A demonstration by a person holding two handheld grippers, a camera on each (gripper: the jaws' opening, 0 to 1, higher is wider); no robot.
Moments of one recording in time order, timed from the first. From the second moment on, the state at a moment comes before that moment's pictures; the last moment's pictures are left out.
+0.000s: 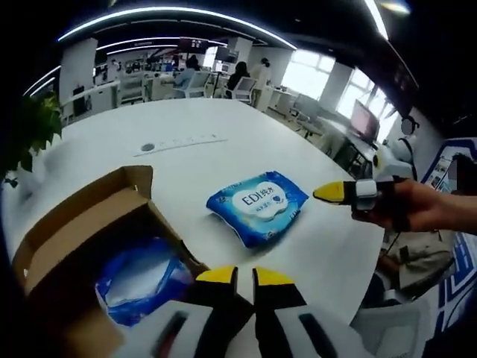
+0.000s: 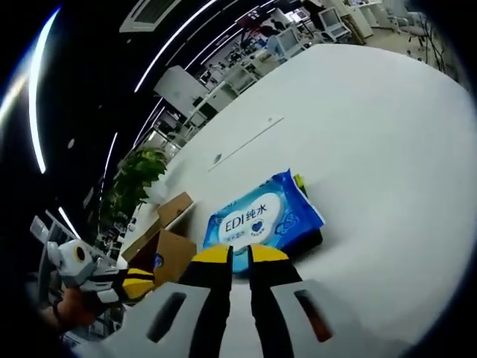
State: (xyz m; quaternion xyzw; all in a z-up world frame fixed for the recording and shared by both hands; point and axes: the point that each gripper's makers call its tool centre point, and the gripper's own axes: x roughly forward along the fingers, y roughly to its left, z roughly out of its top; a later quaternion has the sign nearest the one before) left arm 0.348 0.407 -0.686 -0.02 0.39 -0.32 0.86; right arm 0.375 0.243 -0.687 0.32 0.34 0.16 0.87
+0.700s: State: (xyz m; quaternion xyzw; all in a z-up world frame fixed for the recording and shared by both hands) left arm 0.336 0.519 -0.658 -0.05 0.33 -0.26 0.91; right arm 0.350 0.314 -0.671 0.20 0.33 0.29 0.87
